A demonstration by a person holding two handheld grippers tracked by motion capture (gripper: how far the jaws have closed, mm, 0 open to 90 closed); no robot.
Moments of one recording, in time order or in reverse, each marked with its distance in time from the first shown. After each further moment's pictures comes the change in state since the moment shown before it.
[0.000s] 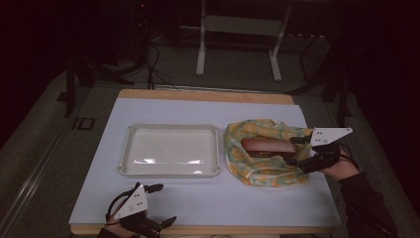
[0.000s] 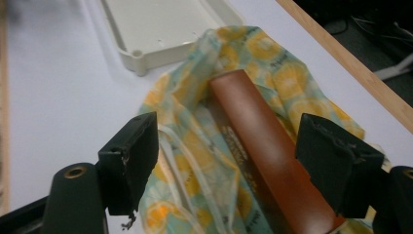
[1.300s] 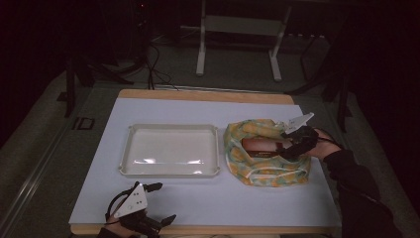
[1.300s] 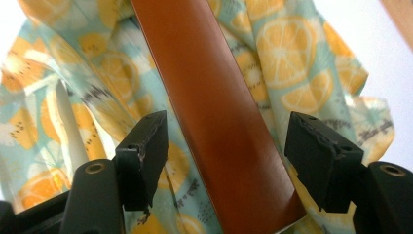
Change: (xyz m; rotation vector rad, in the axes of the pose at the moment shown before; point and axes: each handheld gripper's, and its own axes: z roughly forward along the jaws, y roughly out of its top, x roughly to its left) left arm 0.003 -0.001 0.000 -0.002 0.016 -0.013; right arm -0.059 -0.010 0.071 0.337 -0.009 -0.037
